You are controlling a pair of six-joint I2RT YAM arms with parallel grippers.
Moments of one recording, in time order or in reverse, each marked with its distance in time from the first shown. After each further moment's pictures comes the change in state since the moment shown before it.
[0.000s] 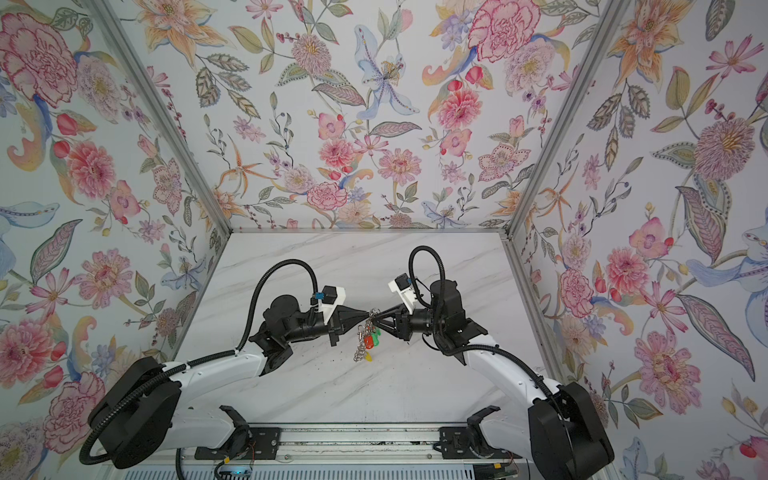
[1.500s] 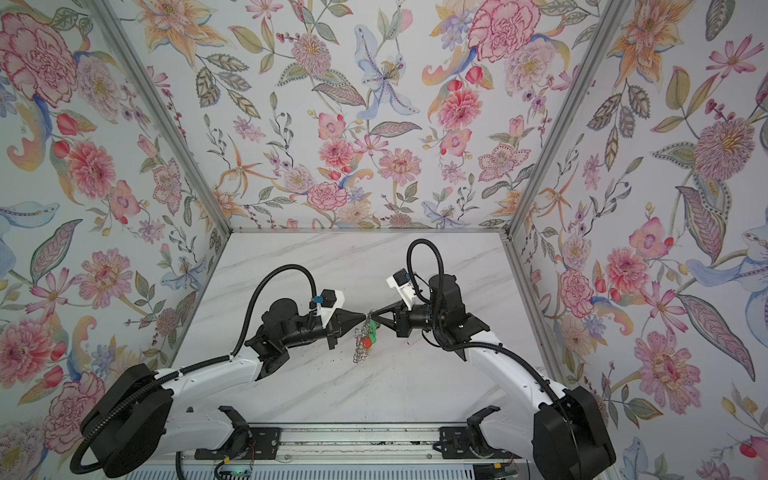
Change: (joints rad) left arm -0.004 -0.055 -0.034 -0.076 -0.075 0.046; right arm 0.003 -0.014 0.079 -0.126 0.031 -0.040
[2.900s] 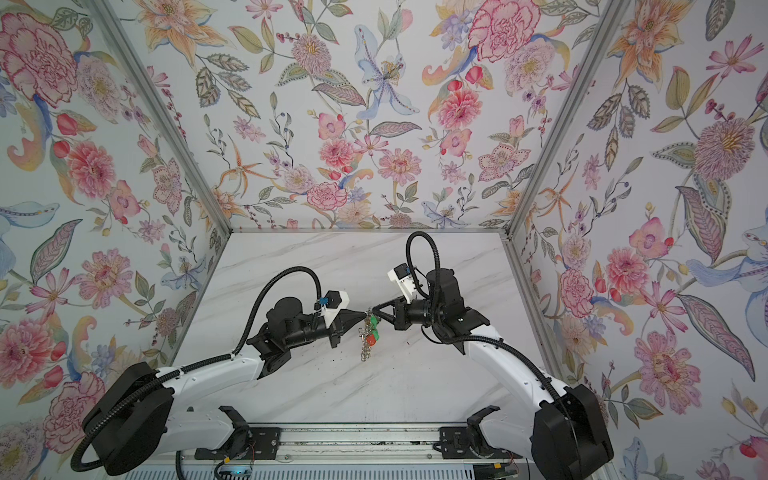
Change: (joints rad) left arm -0.011 0.018 0.025 -0.076 -0.079 0.097; right arm 0.000 0.019 0.080 -0.120 0.096 0.069
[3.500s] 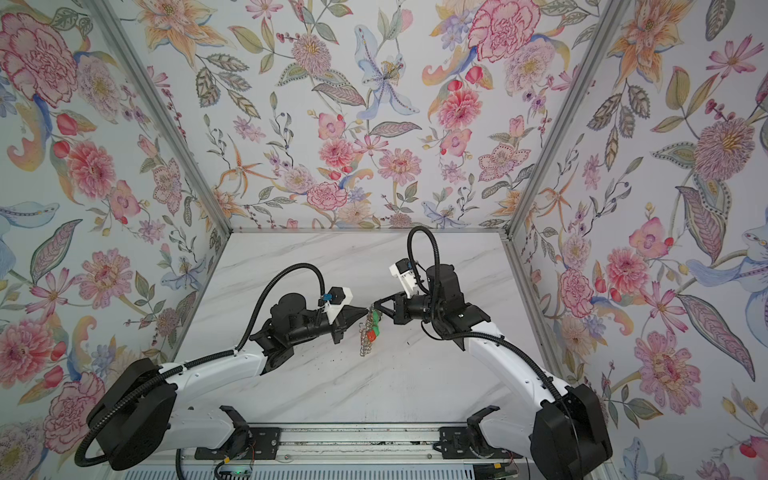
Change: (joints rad) left arm -0.004 0.032 0.046 -0.038 -0.037 0.019; right arm 0.000 0.012 0.052 -0.051 0.058 0.033
